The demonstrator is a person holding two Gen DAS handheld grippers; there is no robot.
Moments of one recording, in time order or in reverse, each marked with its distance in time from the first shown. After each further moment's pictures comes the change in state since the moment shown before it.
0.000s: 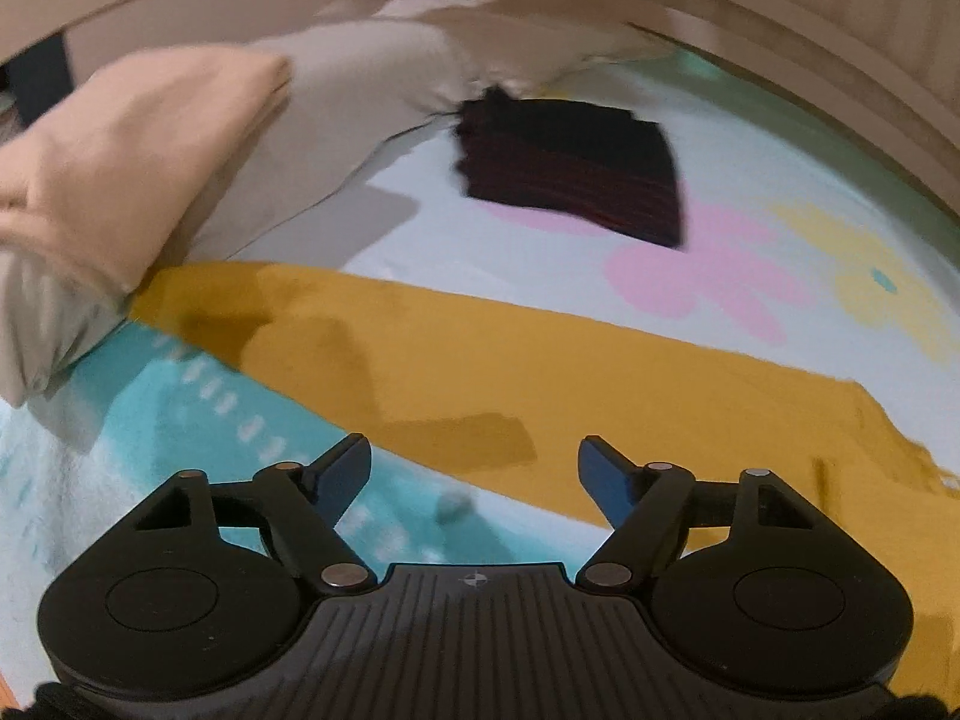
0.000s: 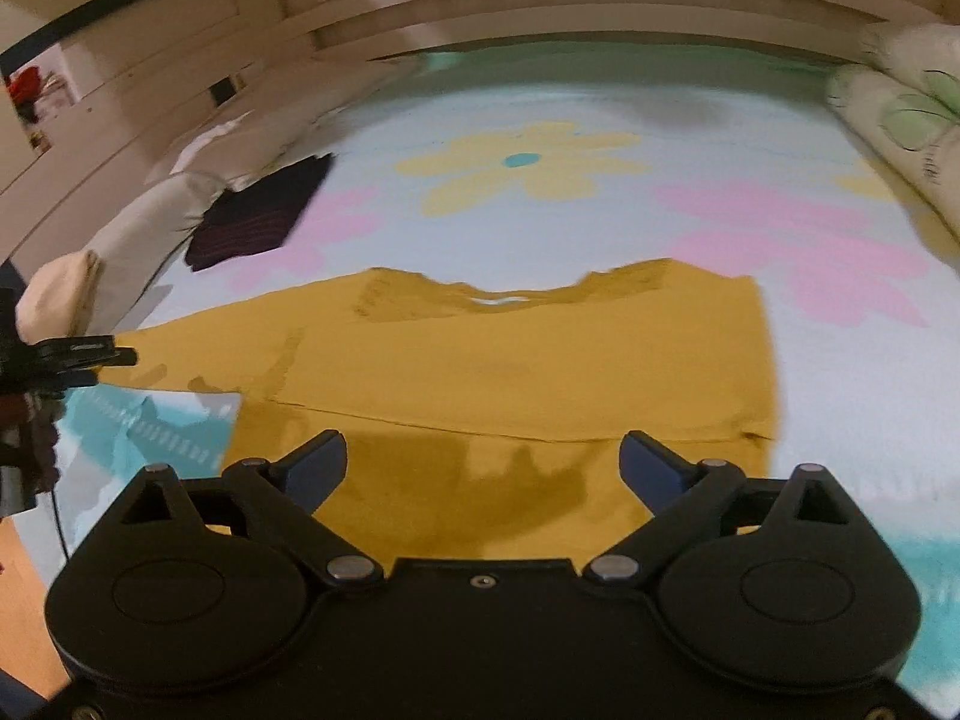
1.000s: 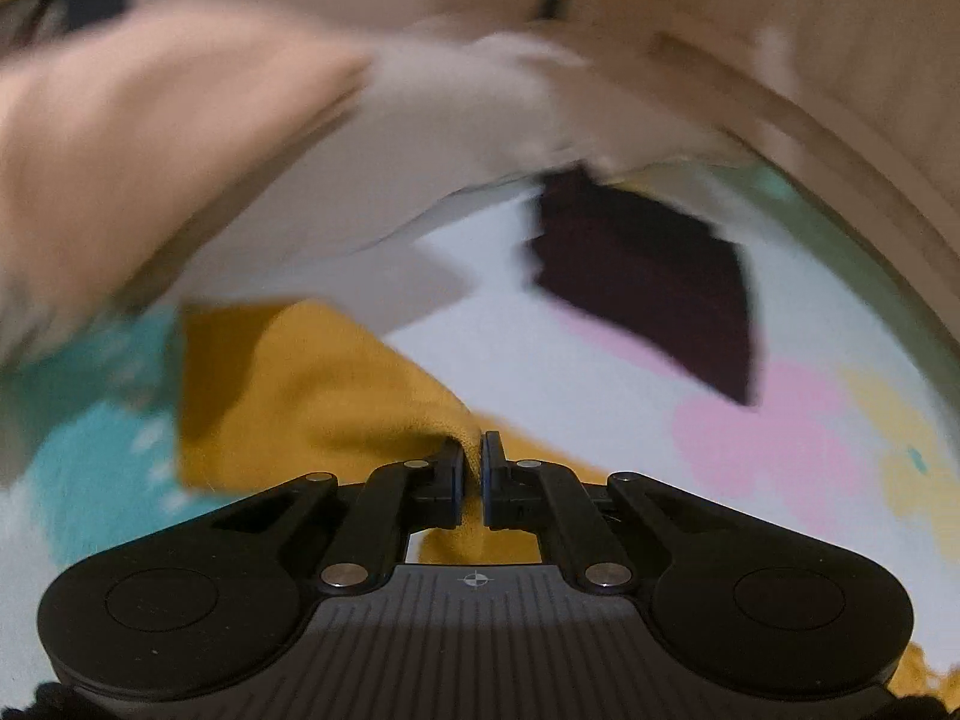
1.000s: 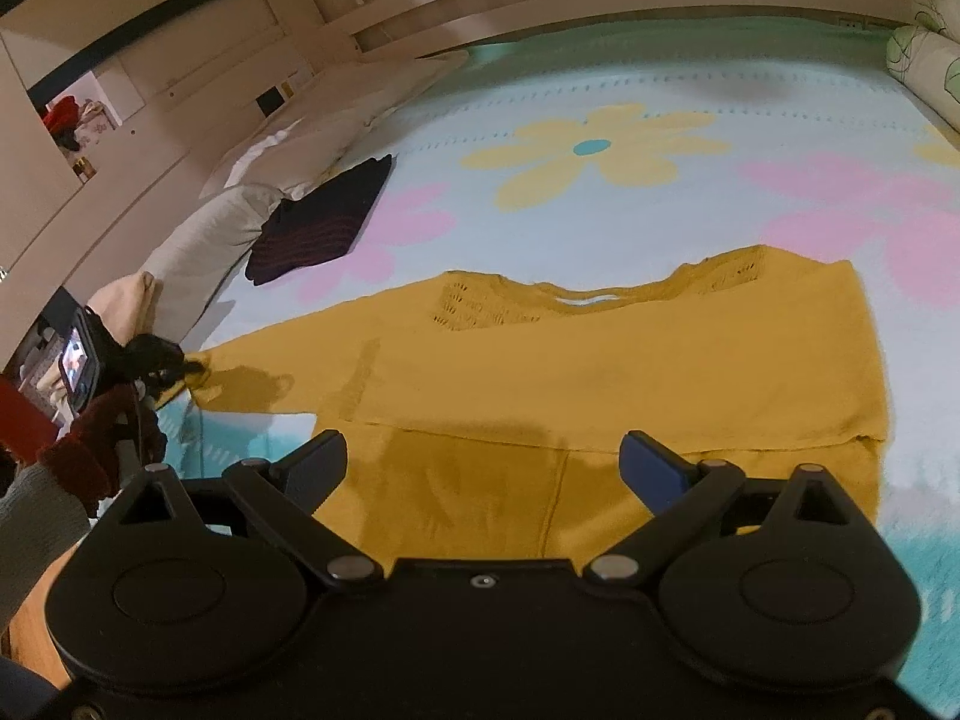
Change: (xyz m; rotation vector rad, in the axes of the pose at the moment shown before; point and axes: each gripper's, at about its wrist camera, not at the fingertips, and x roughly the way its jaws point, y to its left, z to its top) left arm 0.030 0.008 0.042 -0.183 -0.131 -0.031; right arm 0.012 0.014 0.008 0.065 0.010 0.142
